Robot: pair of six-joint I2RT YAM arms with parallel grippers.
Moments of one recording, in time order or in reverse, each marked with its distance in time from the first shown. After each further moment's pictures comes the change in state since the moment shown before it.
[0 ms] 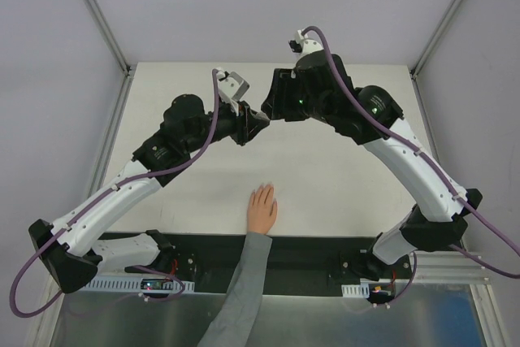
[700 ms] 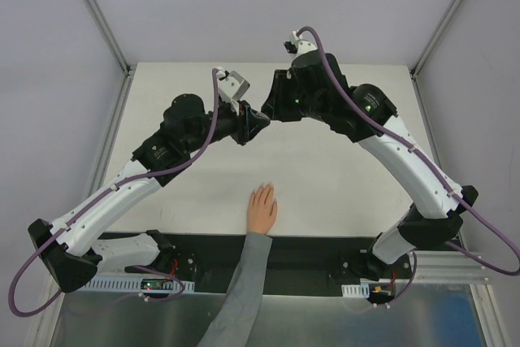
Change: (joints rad) left arm -0.014 0.002 0.015 -0.011 -0.026 0.002; right arm 0.003 0.030 -0.003 -0.002 -0.036 0.015
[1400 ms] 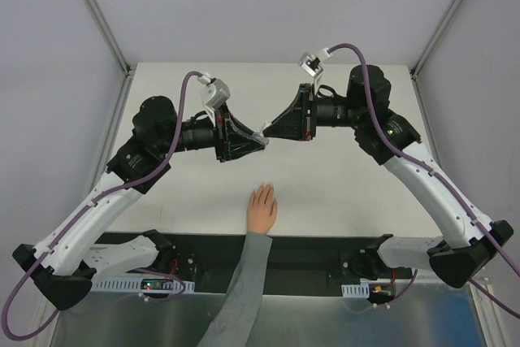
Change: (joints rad) left arm 0.089 -0.124 -0.001 -0.048 0.494 -0.167; right arm -0.269 -0.323 -0.623 0.722 -1.048 -0.095
